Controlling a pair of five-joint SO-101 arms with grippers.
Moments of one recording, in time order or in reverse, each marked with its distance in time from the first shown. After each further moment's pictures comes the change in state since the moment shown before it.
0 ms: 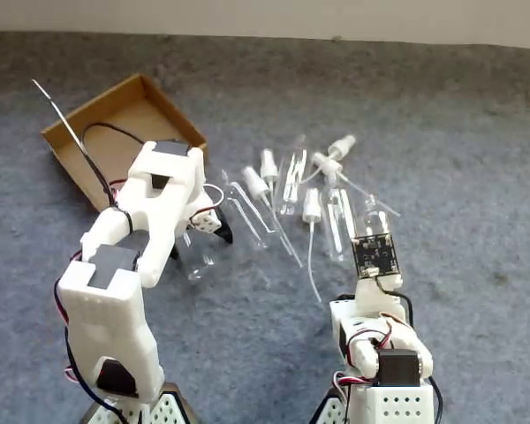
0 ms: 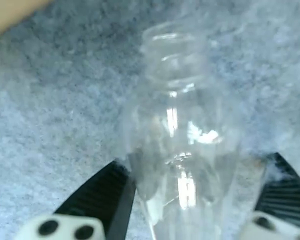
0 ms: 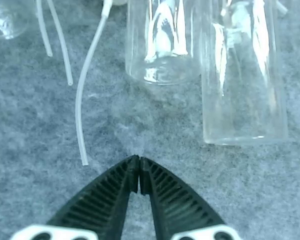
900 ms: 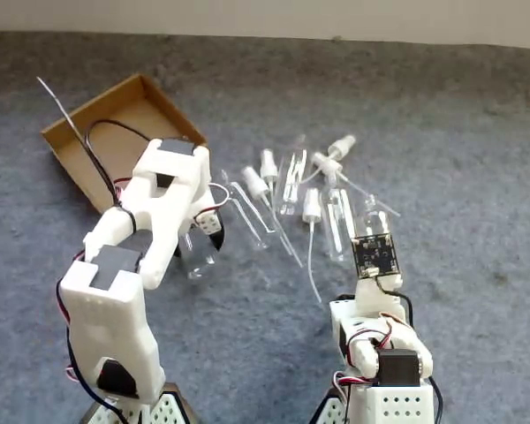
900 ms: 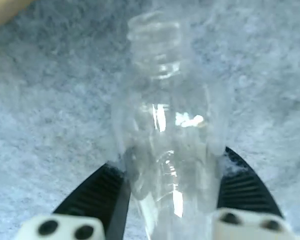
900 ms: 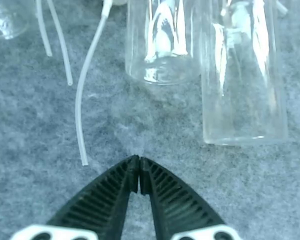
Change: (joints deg) left arm 0.2 0.4 -1.2 1.1 -1.8; right arm 0.0 0.0 0.0 0.0 0.0
